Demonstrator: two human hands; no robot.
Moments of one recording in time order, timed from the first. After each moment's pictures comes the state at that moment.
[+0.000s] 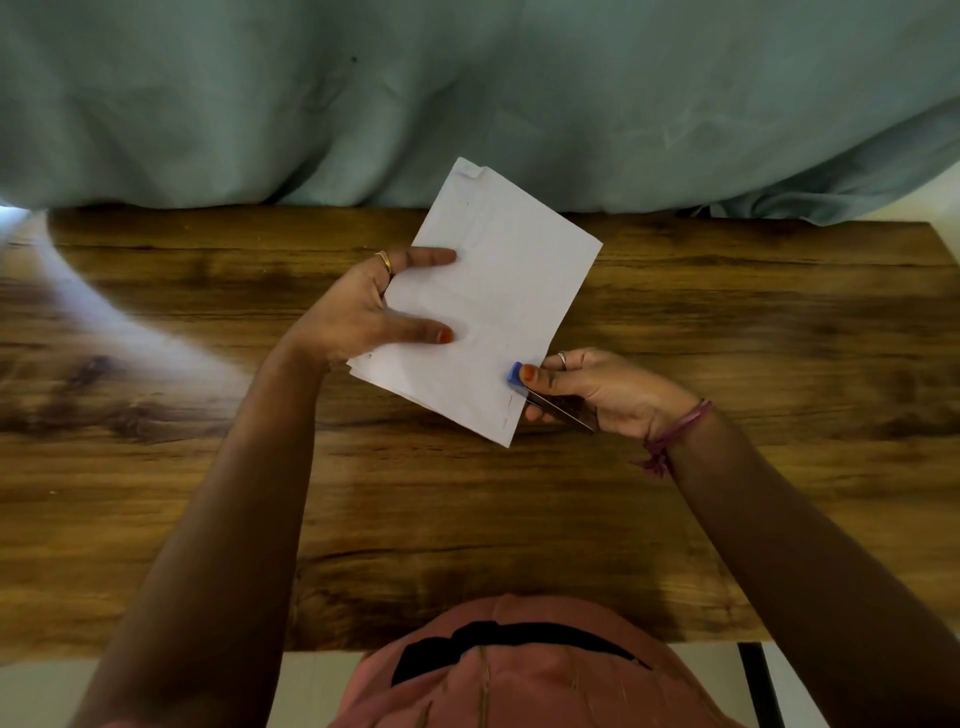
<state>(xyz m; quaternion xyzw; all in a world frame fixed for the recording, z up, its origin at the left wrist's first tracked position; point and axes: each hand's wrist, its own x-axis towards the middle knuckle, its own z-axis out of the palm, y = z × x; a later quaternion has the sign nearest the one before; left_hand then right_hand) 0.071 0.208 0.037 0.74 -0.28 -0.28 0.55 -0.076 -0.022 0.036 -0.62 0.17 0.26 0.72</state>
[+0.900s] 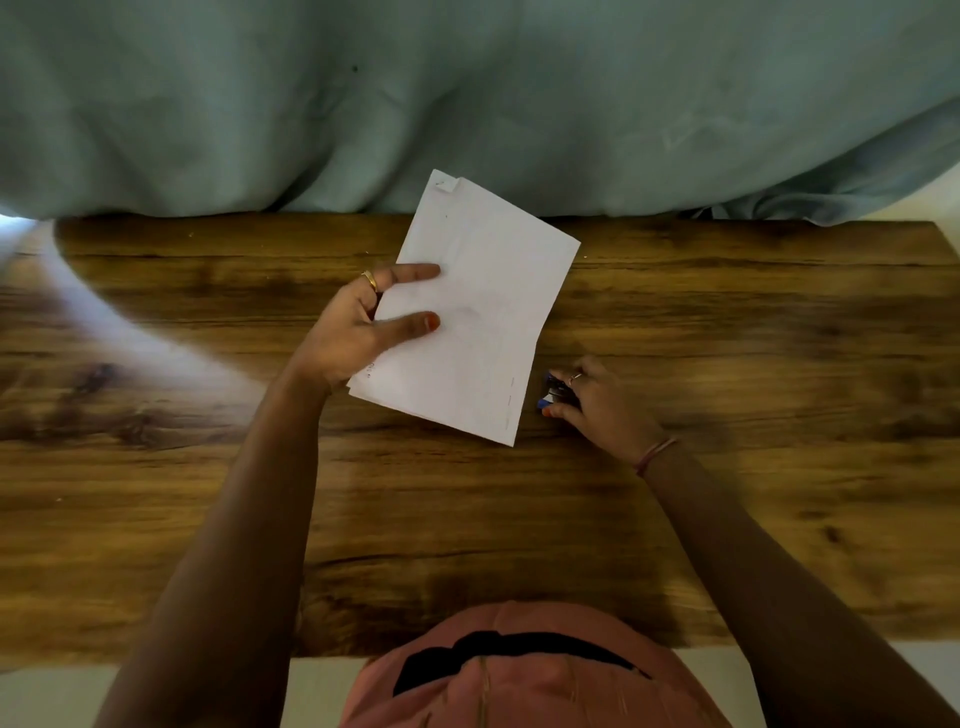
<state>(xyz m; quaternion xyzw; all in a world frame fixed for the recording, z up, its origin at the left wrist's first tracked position) 0.057 0.214 0.027 0.68 -0.22 -0.26 0.65 -0.082 -0.046 -0.044 -0.98 0.08 0.09 0.19</state>
